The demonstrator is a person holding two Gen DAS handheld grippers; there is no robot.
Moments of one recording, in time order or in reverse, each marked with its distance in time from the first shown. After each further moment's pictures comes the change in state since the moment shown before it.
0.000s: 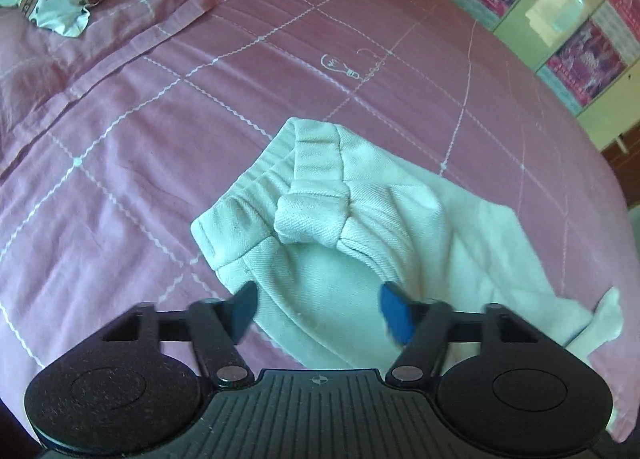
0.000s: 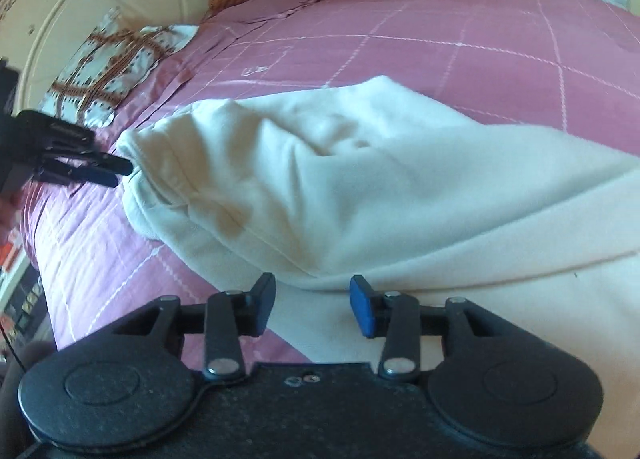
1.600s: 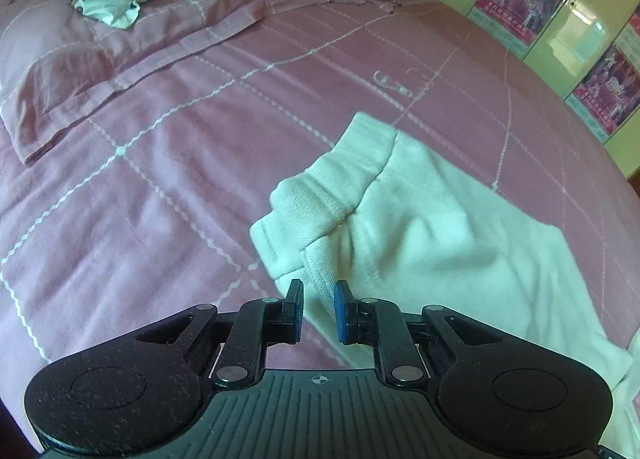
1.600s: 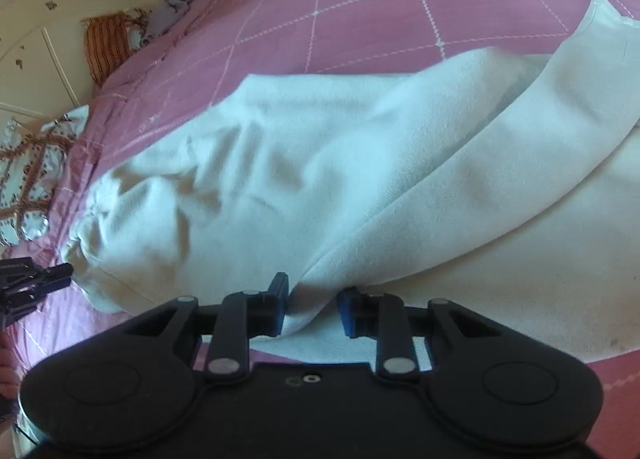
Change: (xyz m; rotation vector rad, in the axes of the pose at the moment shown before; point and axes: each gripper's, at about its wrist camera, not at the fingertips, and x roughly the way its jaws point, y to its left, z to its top) left arm 0.019 0.039 -0.020 -0.035 -0.073 0.107; right arm 0.018 -0.044 -0.033 0.385 -0.021 -0.123
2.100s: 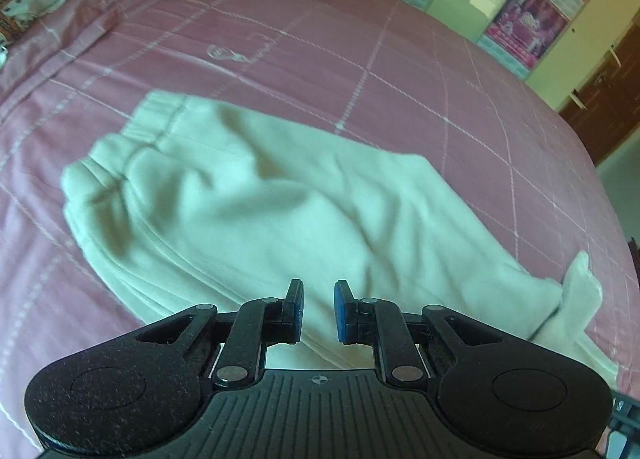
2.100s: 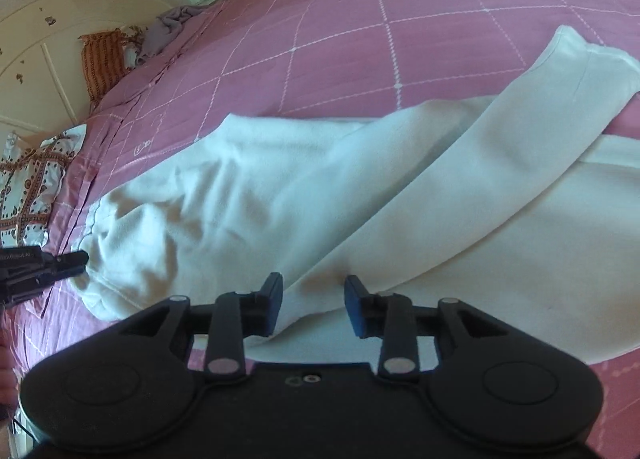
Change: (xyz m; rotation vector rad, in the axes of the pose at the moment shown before) left arm -0.020 -0.131 -0.037 0.215 0.067 -0.192; right arm -0.056 -0.031 0.023 0.015 -0.072 -0.014
